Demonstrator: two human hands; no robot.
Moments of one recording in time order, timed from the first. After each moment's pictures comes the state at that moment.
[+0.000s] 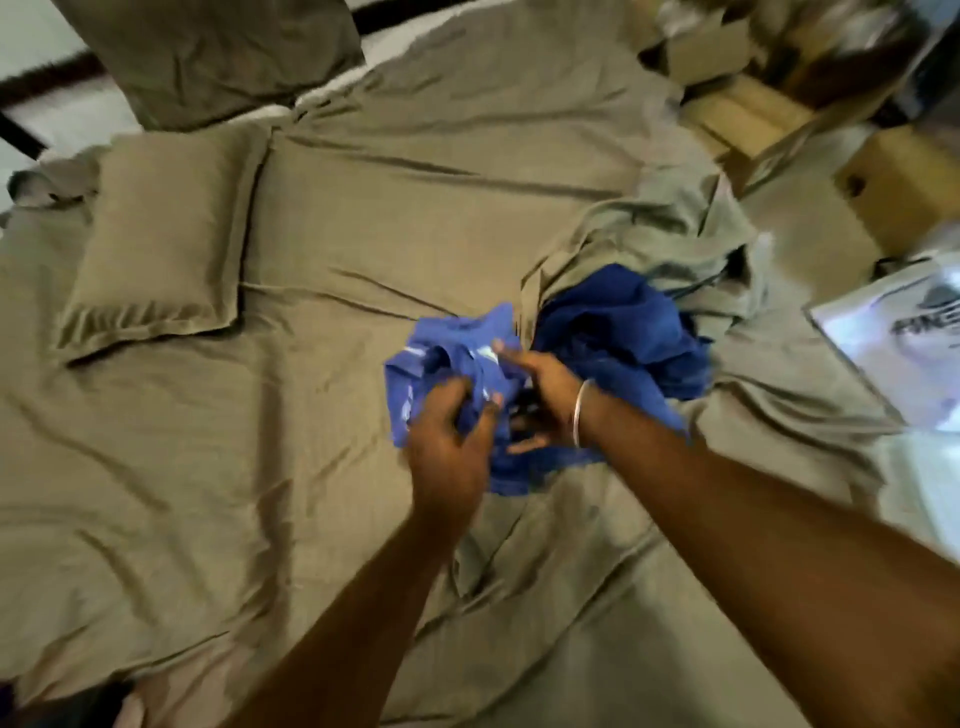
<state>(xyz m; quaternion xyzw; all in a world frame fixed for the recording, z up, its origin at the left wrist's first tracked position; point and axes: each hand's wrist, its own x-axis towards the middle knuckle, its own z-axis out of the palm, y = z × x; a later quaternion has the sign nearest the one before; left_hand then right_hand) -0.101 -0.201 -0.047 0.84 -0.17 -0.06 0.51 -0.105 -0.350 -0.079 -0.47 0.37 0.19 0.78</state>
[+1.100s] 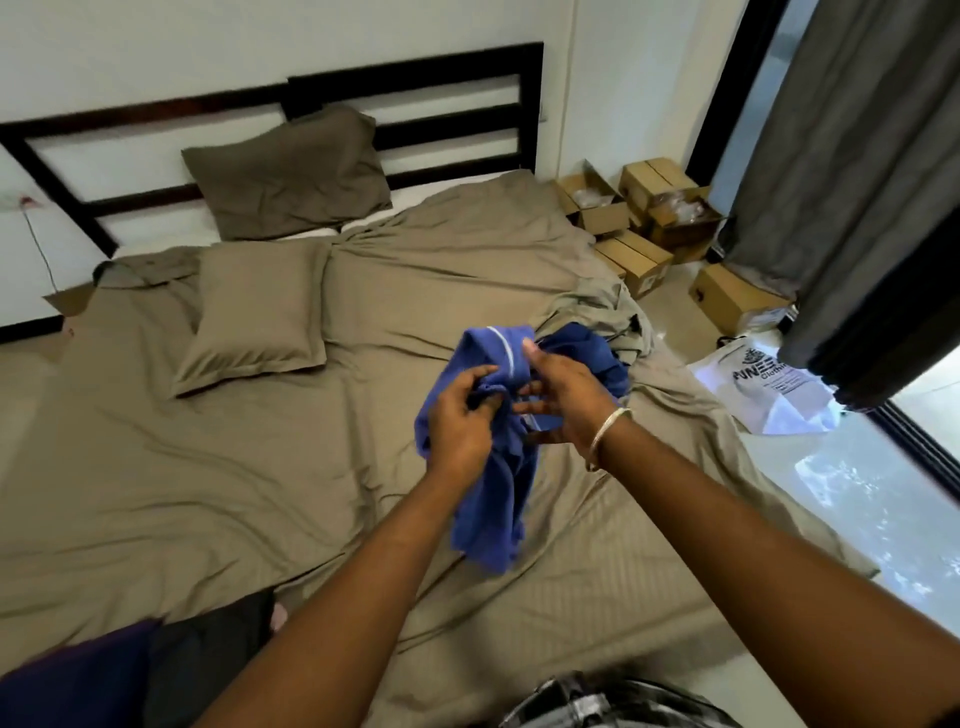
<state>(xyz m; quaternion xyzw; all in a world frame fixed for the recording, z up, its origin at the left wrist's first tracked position) -0.220 0.024 0.237 0.74 -0.20 -0.16 0.62 -0.292 -0.091 0.266 -0.58 0.36 -0.07 0.73</state>
